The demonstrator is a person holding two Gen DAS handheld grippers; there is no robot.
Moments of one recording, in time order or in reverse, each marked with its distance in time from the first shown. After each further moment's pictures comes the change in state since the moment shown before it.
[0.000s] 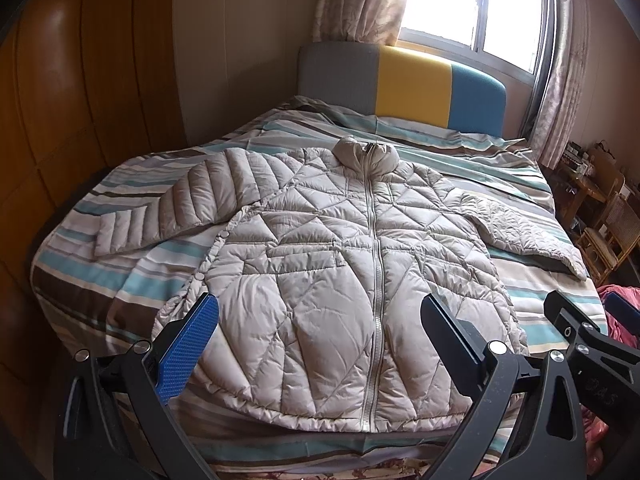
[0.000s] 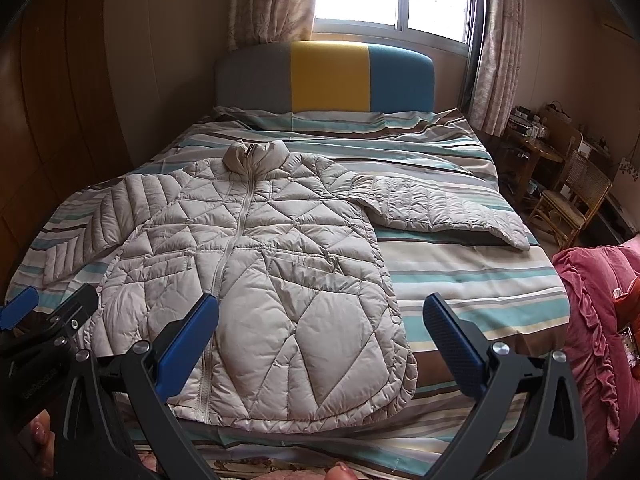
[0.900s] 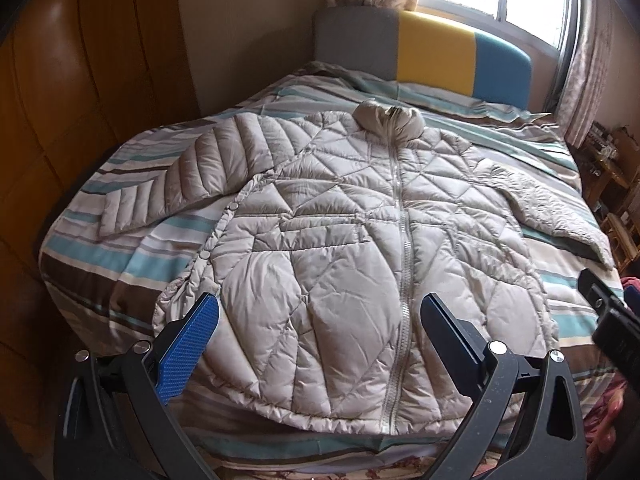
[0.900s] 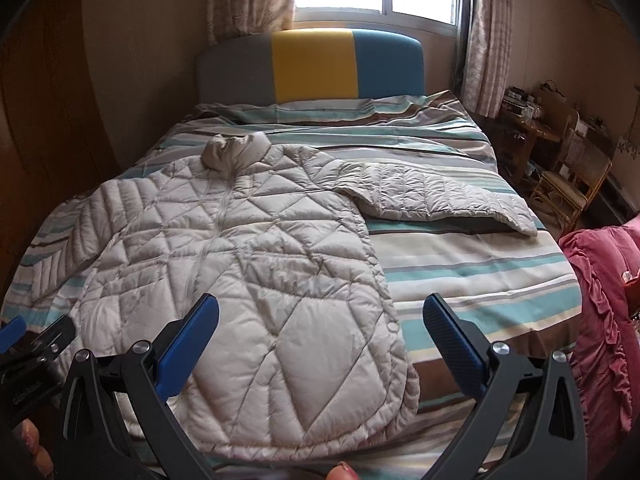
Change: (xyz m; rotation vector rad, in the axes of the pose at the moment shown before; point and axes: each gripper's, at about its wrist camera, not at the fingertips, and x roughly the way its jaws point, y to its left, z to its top) left arm 0.052 0.004 0.004 -0.003 0.136 0.084; right arm 0.059 -0.033 0.007 0.073 0.028 -0.028
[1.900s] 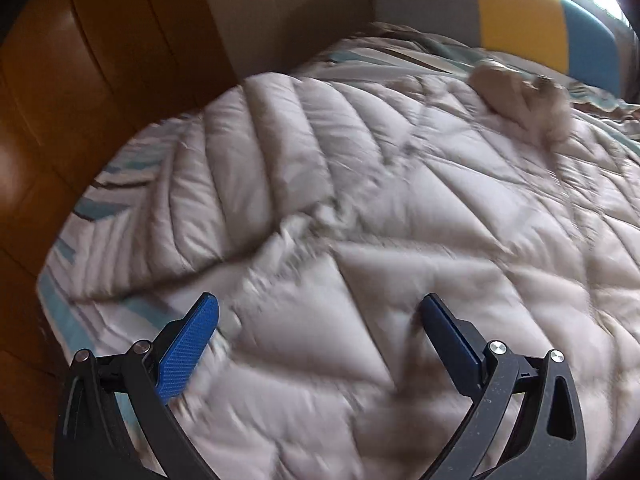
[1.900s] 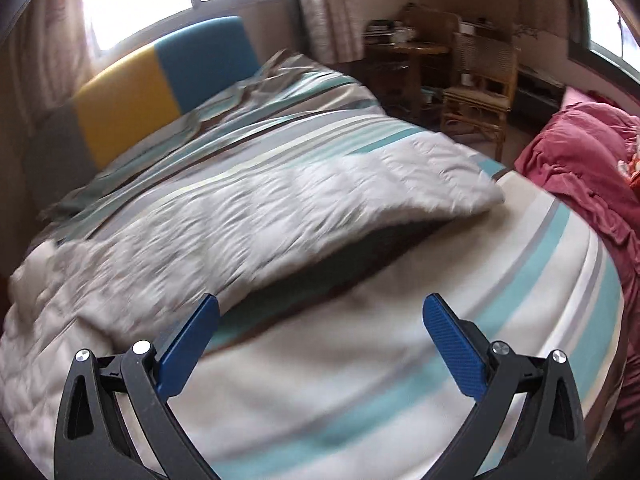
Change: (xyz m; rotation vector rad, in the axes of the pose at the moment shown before) left arm 0.250 0.048 0.101 -0.005 0.064 0.244; right arm 0.229 -0.265 0.056 0.469 -0.007 -0.284
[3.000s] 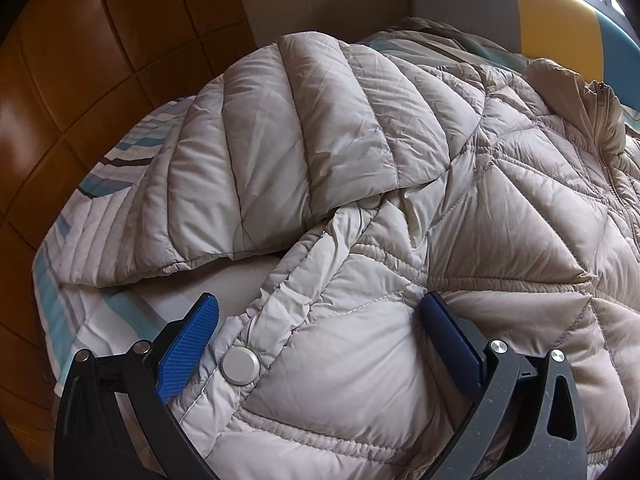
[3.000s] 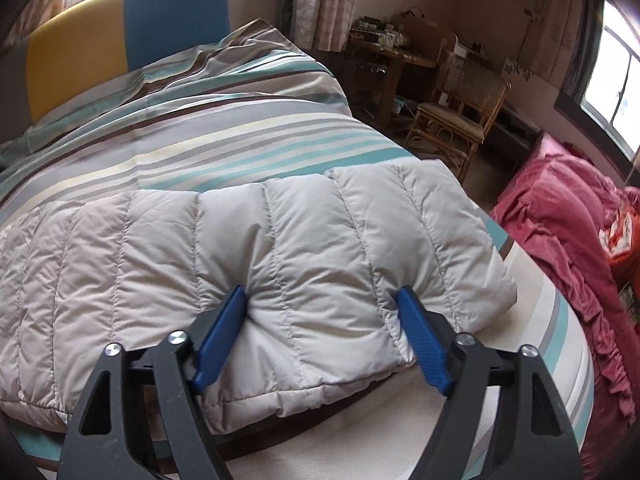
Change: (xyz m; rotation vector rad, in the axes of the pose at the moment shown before) left arm 0.049 0.023 -0.002 -0.087 0.015 0.058; right arm 0.094 0.003 0.035 -0.213 0.033 -0.224
